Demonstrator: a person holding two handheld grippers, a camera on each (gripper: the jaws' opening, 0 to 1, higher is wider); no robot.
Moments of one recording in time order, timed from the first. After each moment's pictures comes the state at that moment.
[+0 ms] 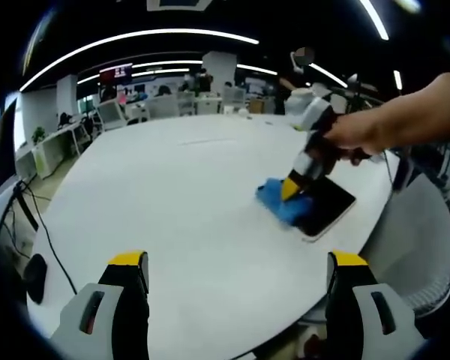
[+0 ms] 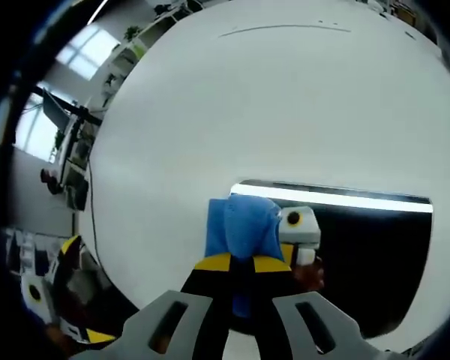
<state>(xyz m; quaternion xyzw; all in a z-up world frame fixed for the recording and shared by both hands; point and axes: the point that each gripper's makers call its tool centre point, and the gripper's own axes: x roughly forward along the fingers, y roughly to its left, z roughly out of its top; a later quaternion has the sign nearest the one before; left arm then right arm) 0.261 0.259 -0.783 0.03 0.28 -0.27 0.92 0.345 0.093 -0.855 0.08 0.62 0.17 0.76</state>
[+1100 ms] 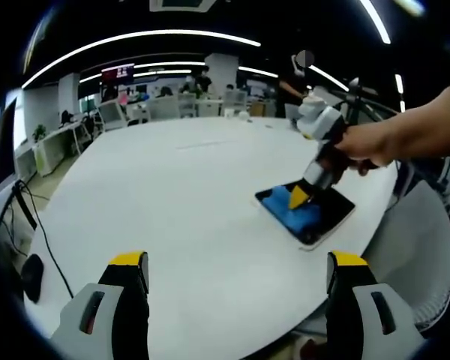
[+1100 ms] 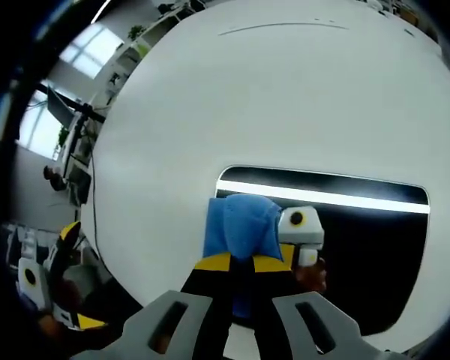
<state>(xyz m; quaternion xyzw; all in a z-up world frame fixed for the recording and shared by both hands) 0.266 0.249 -0.779 0.02 0.28 -0.26 0.92 0.333 0.074 -0.856 0.08 0.62 0.18 0.76</state>
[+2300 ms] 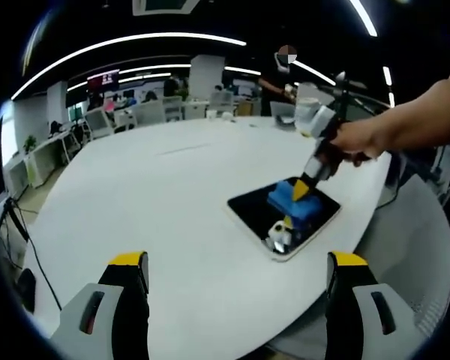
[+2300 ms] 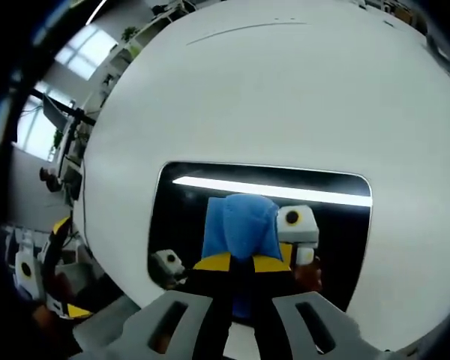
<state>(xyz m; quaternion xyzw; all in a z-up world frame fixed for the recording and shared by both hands) 0.259 0.200 -0.774 0.04 0.27 -0.29 0.92 0.329 -0.010 -0.856 0.07 0.62 0.16 0.76</state>
